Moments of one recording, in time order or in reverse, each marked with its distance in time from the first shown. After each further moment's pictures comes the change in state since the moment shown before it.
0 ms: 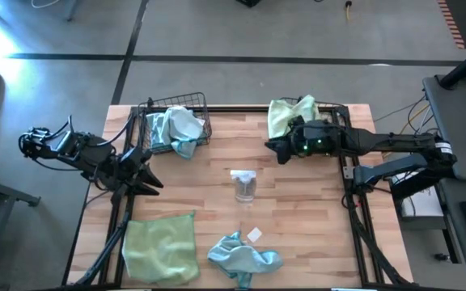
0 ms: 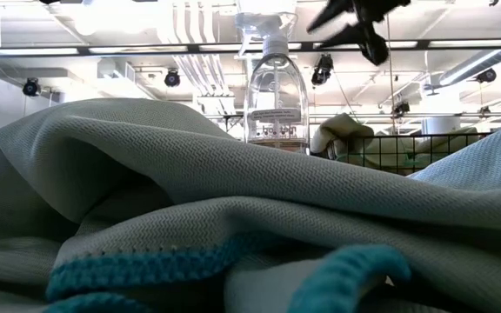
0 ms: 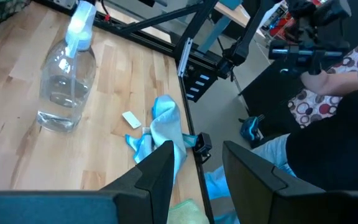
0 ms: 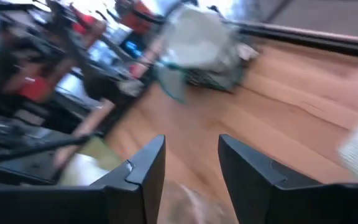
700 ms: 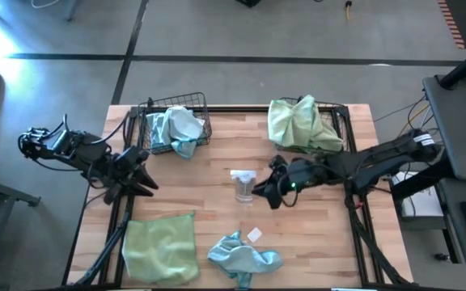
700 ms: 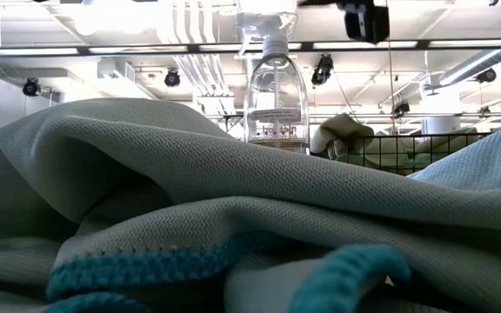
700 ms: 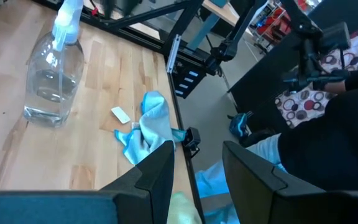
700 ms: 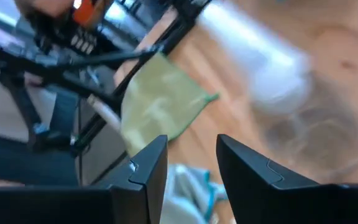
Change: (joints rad) left arm 0.000 -0.040 0.000 -0.026 0.048 -0.009; right arm 0.353 0.221 0.108 0.030 -0.037 0.189
